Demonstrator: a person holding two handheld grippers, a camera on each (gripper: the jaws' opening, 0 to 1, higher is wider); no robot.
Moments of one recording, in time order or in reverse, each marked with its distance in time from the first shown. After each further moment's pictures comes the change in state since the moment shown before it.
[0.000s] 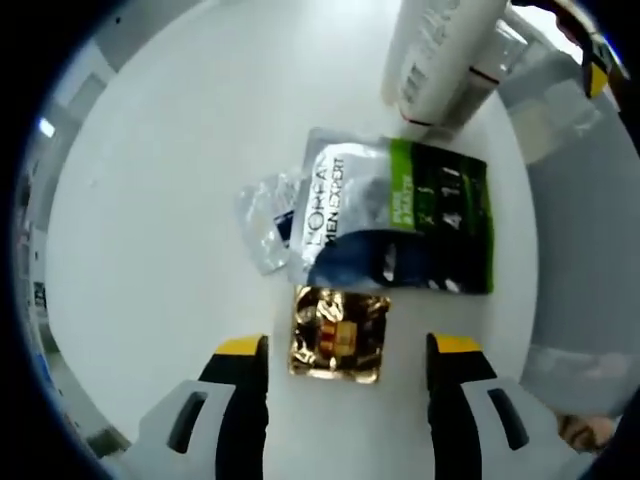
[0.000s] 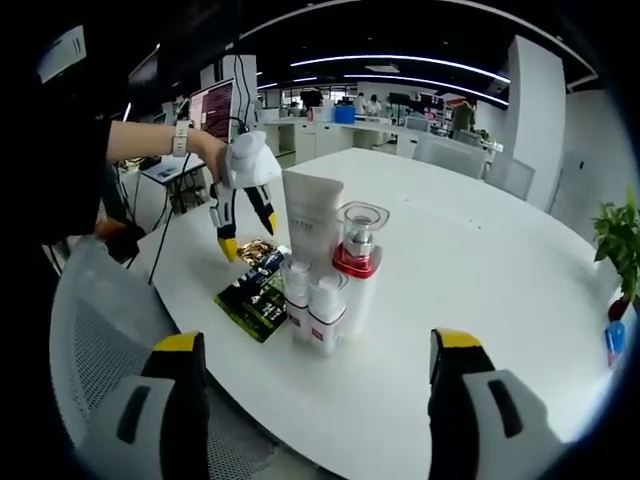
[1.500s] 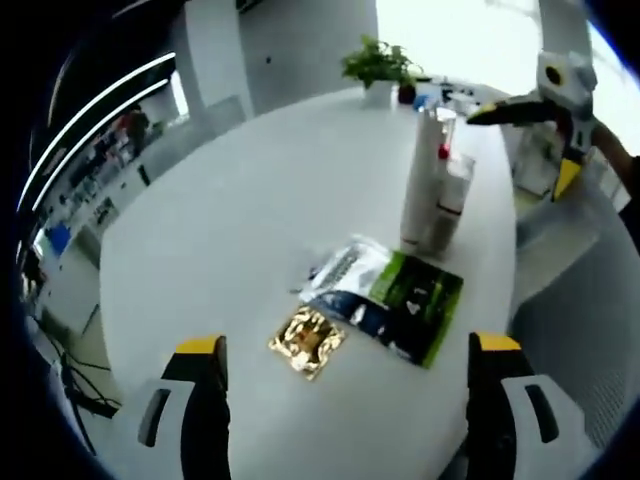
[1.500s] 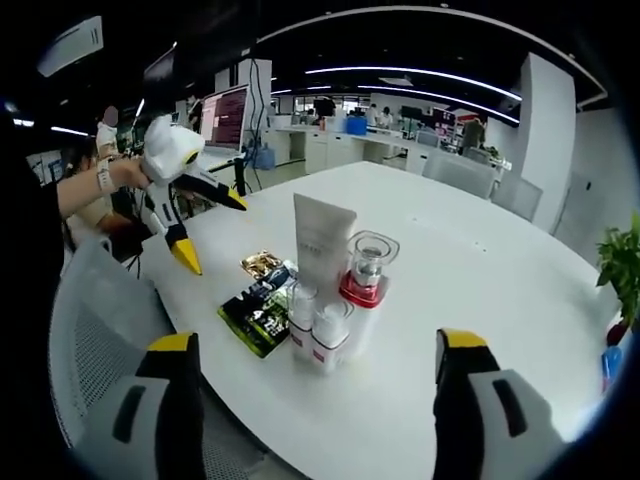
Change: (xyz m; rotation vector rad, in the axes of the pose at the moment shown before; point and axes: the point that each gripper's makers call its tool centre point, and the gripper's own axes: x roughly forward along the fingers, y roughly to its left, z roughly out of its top) left arm -0.078 -0.051 0.010 -0.397 -0.561 0.351; right arm 0.003 0.002 0.018 -0.059 -0.039 0.017
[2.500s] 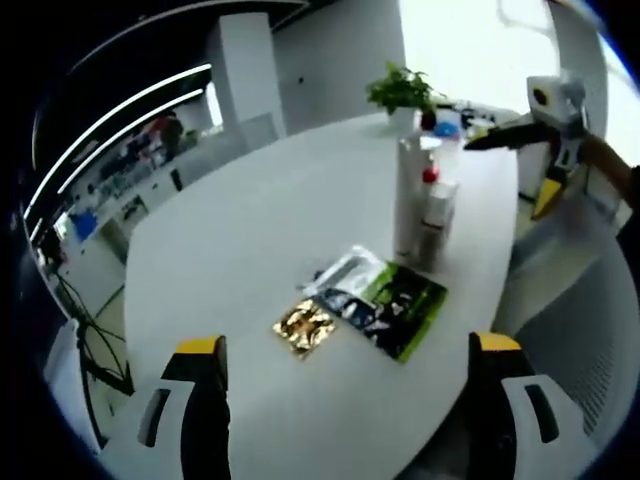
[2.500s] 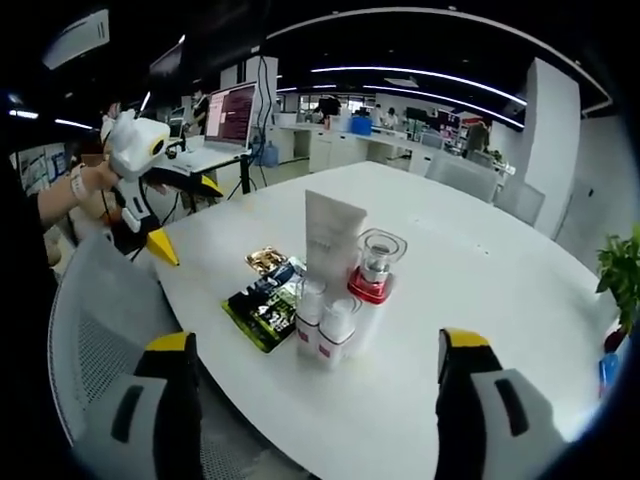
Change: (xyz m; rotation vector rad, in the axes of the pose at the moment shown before) left arm -0.036 -0.019 -0.006 -0.061 -0.086 0.090; right arm -0.004 0.009 -0.002 -0.026 0.004 0.012
